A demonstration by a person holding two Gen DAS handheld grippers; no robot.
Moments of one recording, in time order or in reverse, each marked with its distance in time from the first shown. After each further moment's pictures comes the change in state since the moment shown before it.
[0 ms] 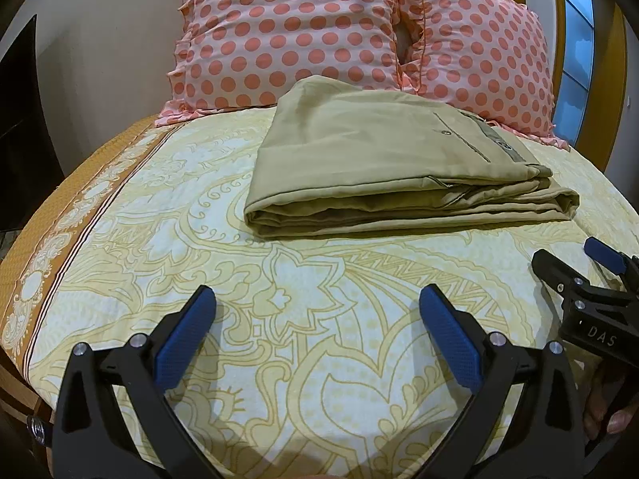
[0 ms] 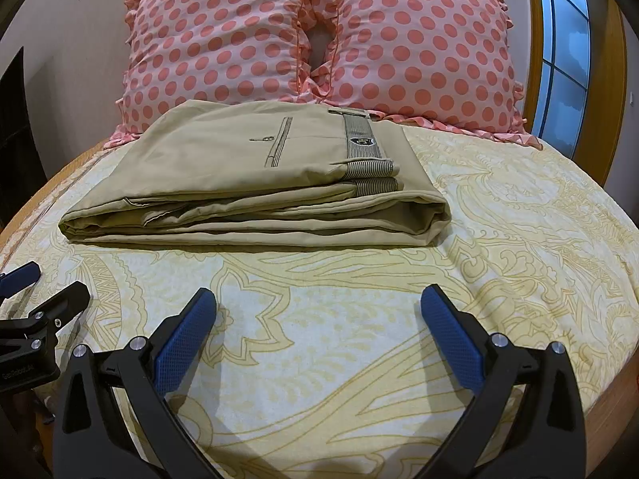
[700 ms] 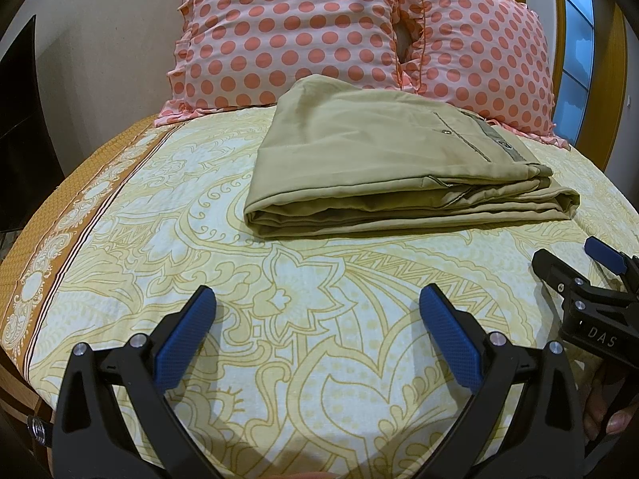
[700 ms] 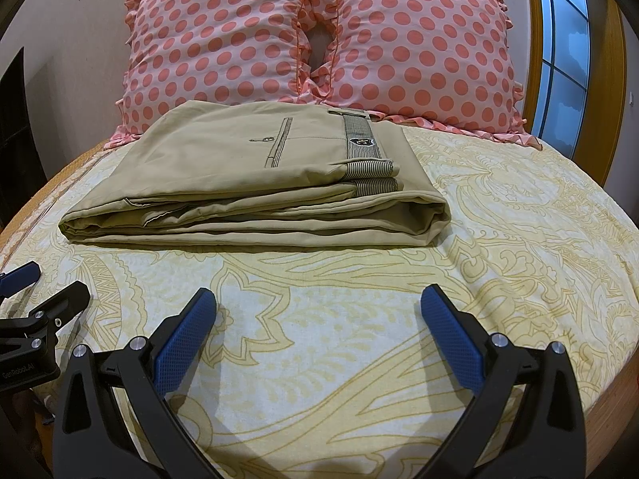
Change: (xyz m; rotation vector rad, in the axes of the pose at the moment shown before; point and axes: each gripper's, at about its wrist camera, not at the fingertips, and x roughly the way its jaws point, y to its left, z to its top) left arm 0.000 0.000 0.000 -0.001 0.001 0.001; right arm 0.001 0.001 -0.001 0.002 -0.002 -0.003
